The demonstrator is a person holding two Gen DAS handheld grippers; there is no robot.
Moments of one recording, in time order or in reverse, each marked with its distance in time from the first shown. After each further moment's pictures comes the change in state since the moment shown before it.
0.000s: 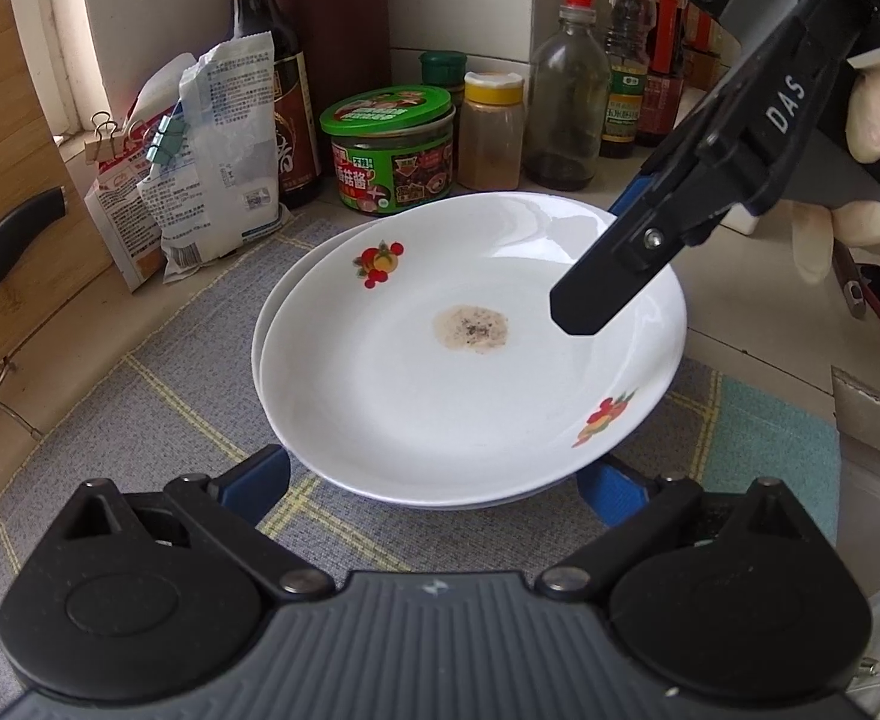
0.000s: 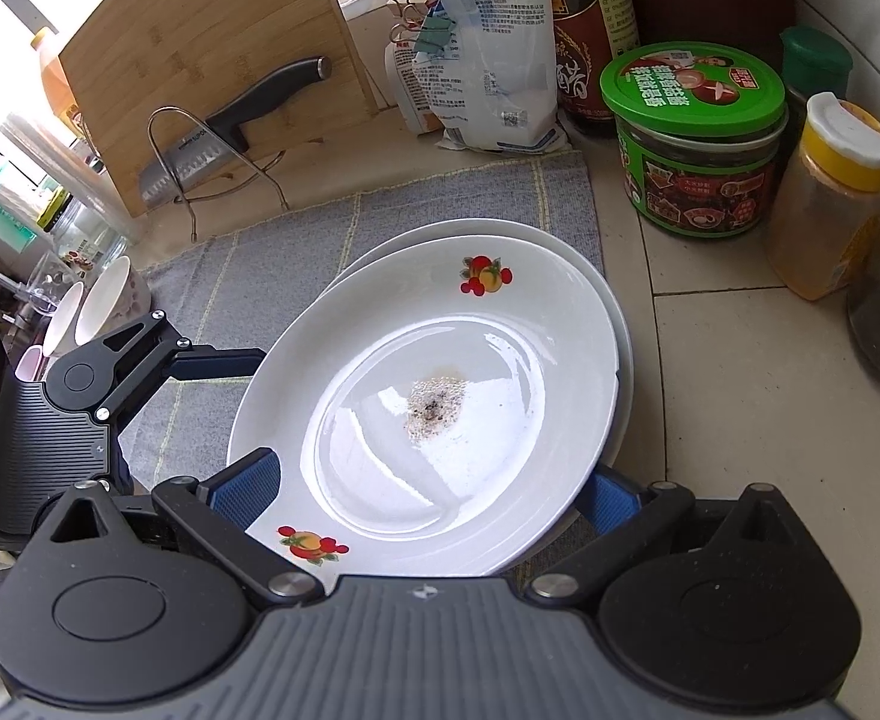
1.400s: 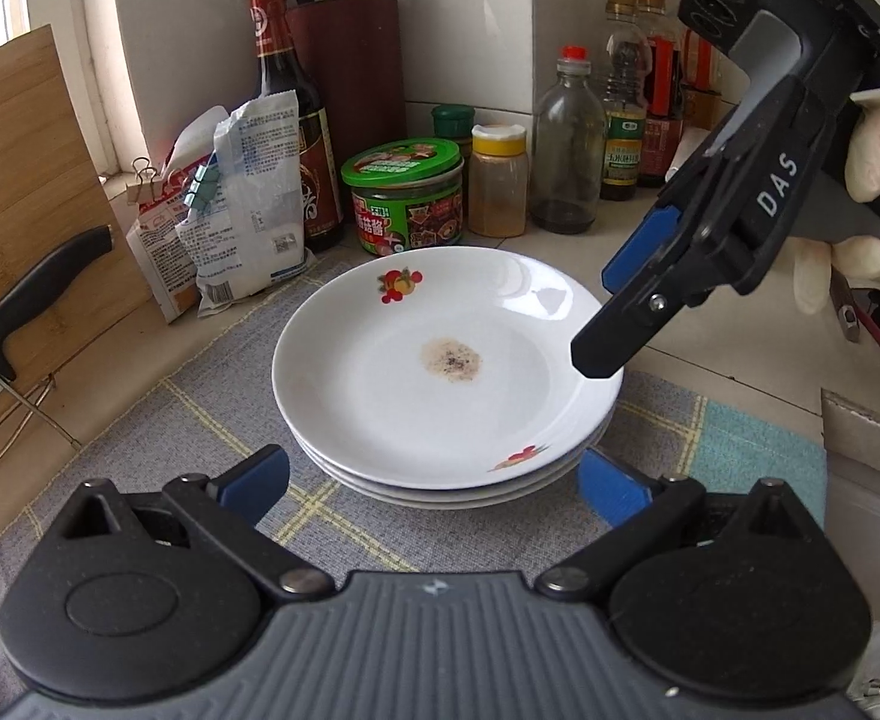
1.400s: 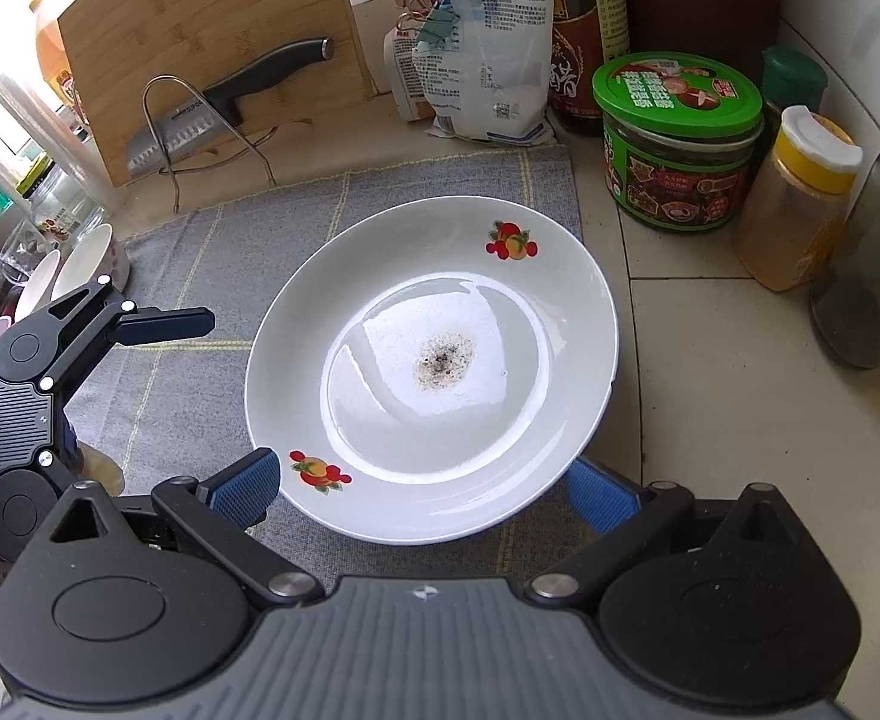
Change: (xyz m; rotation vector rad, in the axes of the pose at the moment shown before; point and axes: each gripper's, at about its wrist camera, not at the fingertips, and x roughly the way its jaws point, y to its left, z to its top) left arm -0.032 -0.010 -0.009 -0.007 -0.104 0.059; right arm -0.010 0.015 -0.015 -0.066 -0.004 -0.090
